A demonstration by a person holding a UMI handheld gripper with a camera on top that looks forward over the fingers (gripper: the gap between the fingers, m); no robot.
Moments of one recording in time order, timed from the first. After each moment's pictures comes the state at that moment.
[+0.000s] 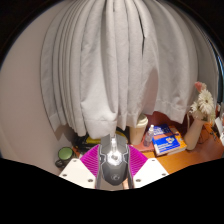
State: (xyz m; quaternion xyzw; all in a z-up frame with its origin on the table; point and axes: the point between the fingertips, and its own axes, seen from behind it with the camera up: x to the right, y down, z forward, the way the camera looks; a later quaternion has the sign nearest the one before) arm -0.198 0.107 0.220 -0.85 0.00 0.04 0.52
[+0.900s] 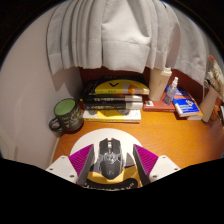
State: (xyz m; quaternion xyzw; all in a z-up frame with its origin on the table) arm -0.268 0.062 0.035 -0.92 -0.03 0.03 0.38
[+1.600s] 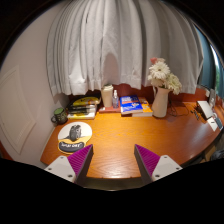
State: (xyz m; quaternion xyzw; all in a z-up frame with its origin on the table) arm -0.035 -0.157 0.179 -0.89 0.00 0.03 0.46
